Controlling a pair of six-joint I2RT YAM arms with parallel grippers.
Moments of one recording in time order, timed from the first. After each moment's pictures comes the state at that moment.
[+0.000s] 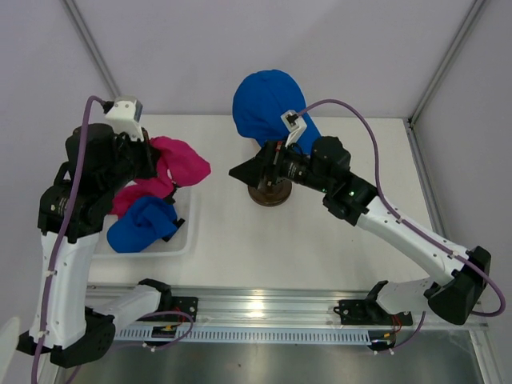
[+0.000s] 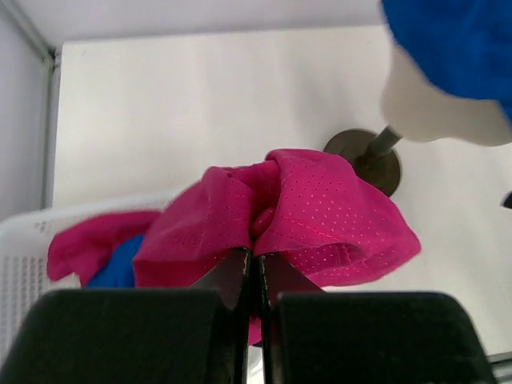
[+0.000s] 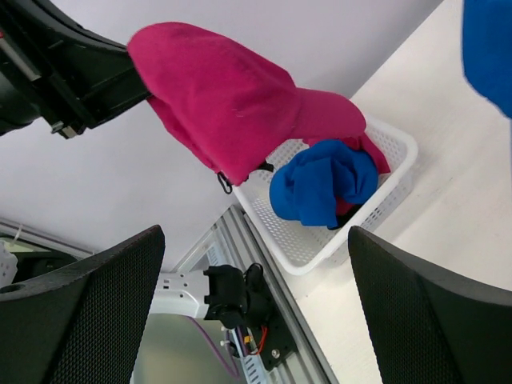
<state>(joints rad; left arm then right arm) -0.27 1.04 1.72 -1.03 -0.04 -0.10 0.82 1.29 1.28 0.01 -0.31 0.70</state>
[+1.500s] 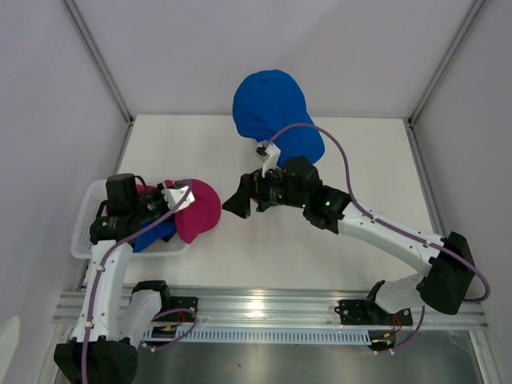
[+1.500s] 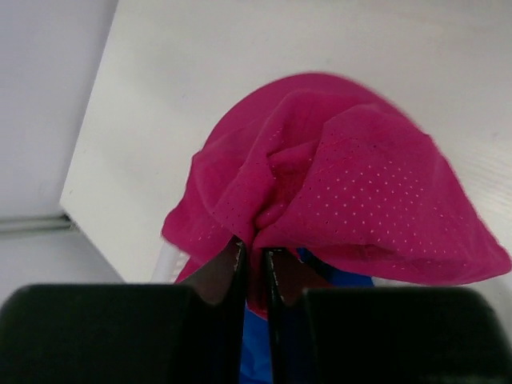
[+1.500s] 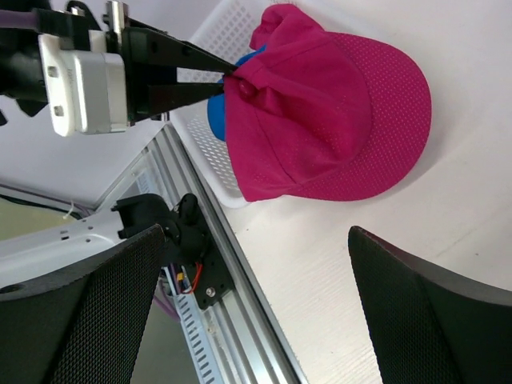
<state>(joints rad) 0.07 0.84 0.85 -0.74 0.61 1.13 0.91 1.37 1.16 -0.03 -0.28 0.52</state>
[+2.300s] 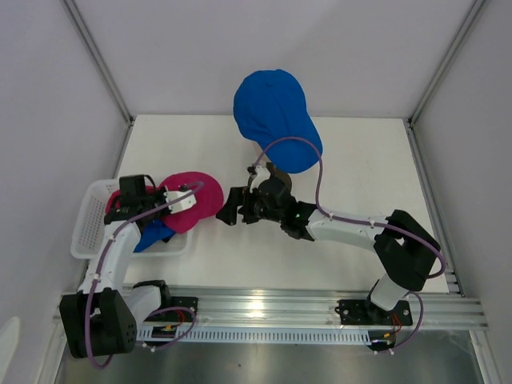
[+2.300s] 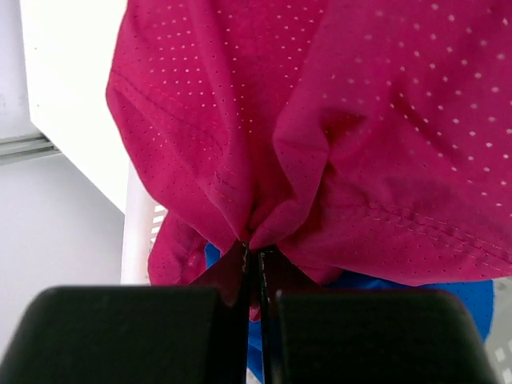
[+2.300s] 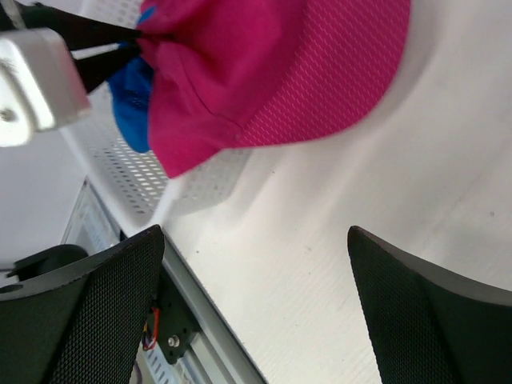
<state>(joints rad) 0.12 1.04 0.71 -0.53 0.30 1.32 0.95 1.65 1.04 0.23 -0.13 0.71</state>
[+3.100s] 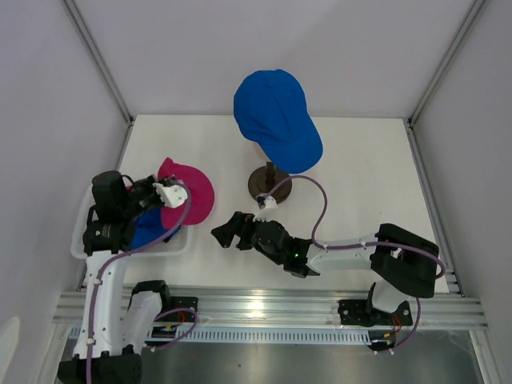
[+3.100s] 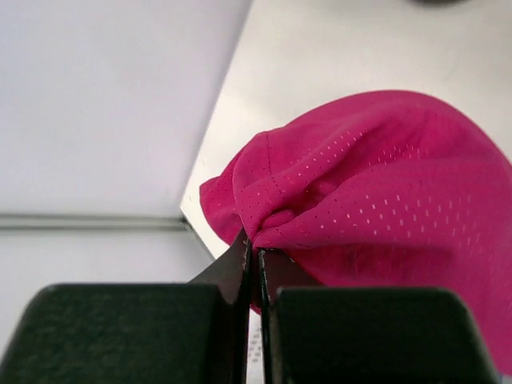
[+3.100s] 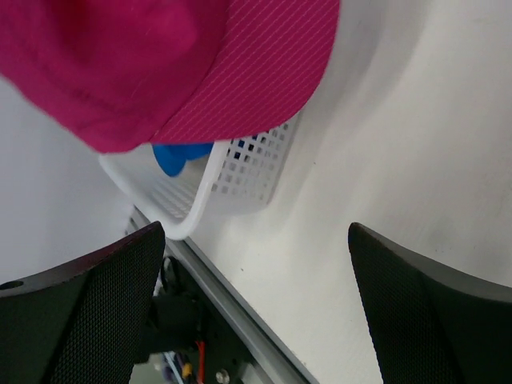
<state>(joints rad) 0.11 0.78 0.86 -0.53 0.56 1.19 1.21 1.62 0.80 0.55 0.31 0.92</state>
